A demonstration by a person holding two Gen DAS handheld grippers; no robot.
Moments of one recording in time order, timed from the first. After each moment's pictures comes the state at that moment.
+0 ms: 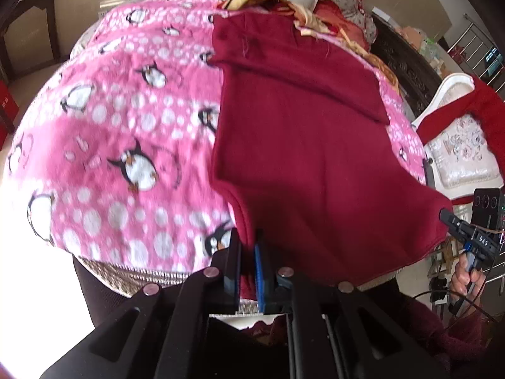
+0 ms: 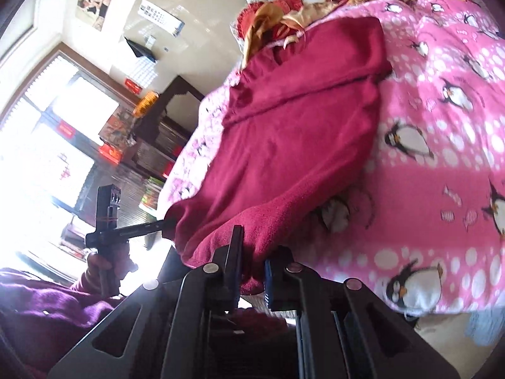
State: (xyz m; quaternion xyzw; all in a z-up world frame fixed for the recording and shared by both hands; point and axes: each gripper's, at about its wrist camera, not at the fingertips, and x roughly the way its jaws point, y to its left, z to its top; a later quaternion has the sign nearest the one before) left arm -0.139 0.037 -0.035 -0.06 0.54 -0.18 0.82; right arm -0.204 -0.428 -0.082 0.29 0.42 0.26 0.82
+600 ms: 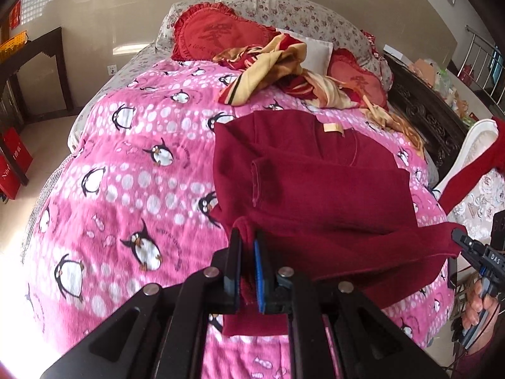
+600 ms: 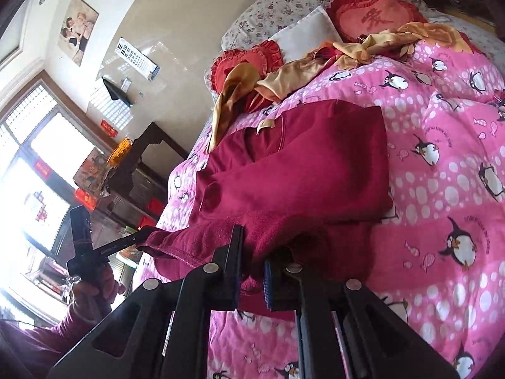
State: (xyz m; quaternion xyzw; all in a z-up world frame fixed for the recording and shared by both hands) left arm 0.027 0.012 0.010 -0.04 0.46 -0.14 0.88; right arm -0.054 -0.461 -0.037 0.29 0.36 0.17 0.87
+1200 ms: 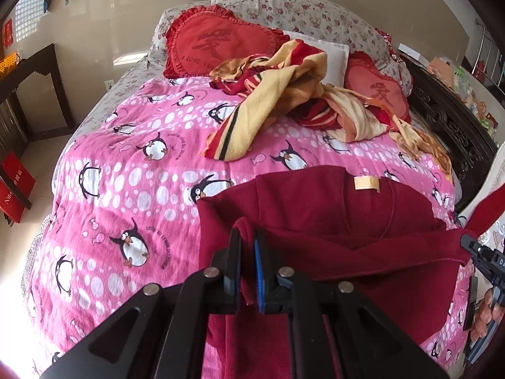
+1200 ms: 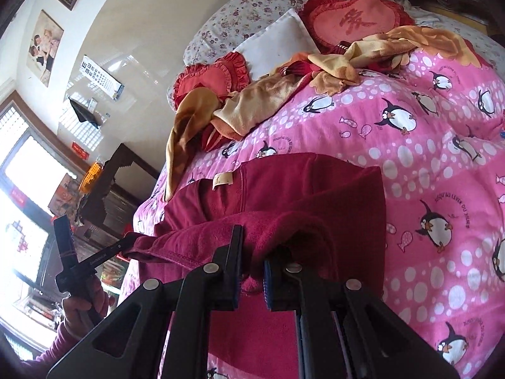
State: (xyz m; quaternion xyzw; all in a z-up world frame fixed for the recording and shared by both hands) left arm 0.161 -0.036 0.000 -0.02 0.45 -0.11 0.88; right arm 0.070 -0.489 -0.049 0.31 0.37 0.10 0.87
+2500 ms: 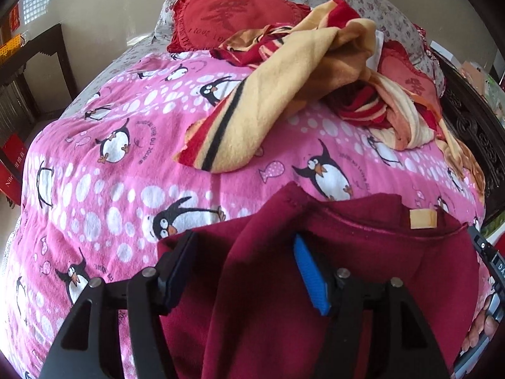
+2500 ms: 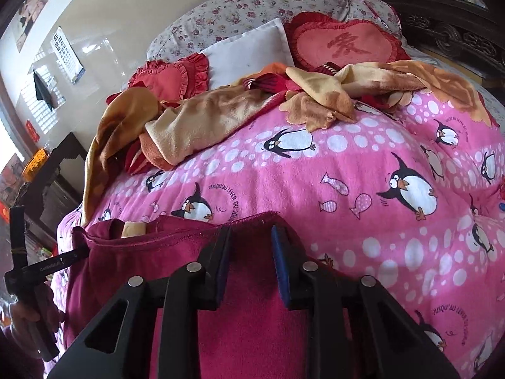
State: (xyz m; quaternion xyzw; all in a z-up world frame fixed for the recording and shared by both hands) left arm 0.235 -0.065 -0.060 -0.02 0.48 -0.06 0.87; right arm 0.171 -0.491 -0.089 0.20 0.37 0.00 0.91
